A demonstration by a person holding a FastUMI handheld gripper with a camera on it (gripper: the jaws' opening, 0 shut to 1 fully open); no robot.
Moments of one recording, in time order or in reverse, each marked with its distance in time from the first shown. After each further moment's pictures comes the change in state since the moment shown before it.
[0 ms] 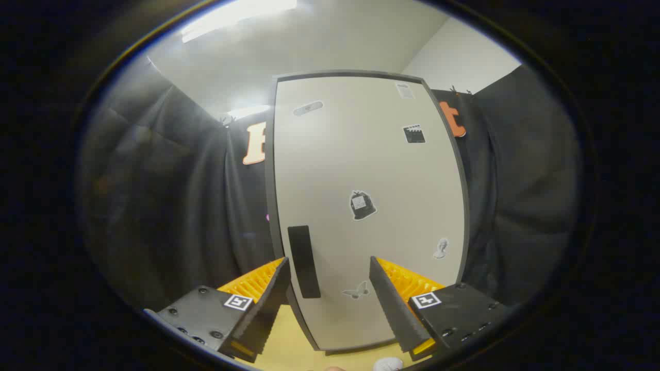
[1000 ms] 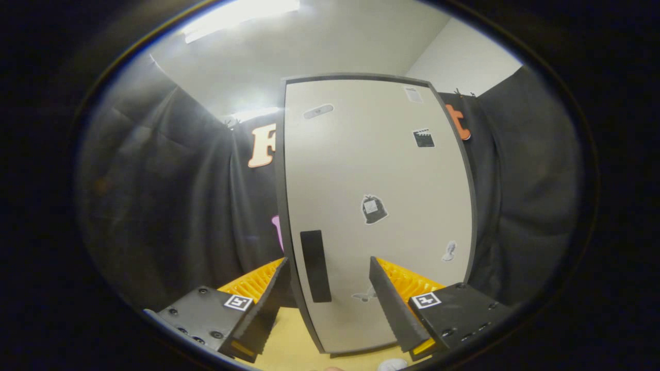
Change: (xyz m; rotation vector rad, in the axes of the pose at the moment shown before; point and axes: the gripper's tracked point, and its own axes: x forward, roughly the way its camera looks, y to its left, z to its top) arm 0.002 0.013 0.000 -0.004 -0.020 0.028
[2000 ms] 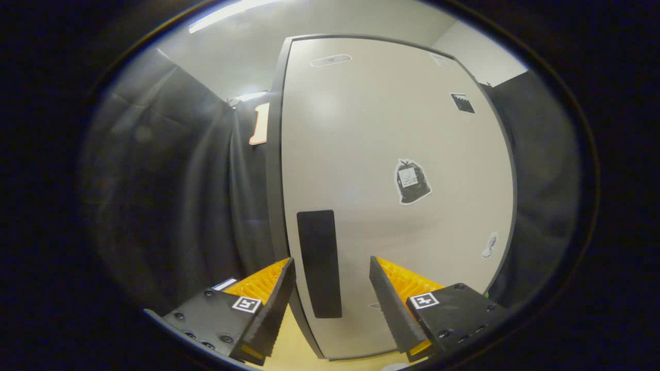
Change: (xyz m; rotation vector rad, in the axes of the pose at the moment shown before) arm 0.082 0.017 -0.046 -0.036 0.094 0.030
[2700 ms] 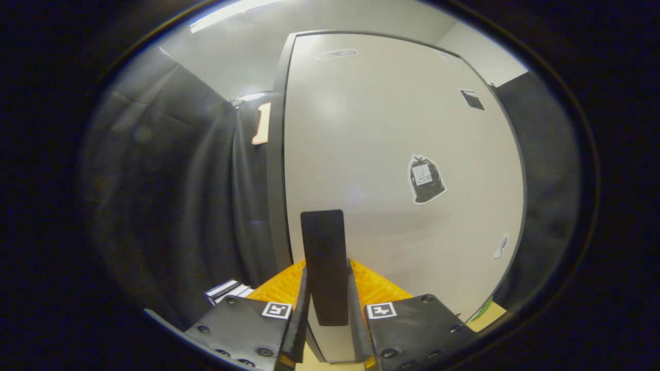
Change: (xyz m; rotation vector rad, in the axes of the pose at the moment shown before) arm 0.014 0.007 -0.001 -0.005 -0.015 0.013
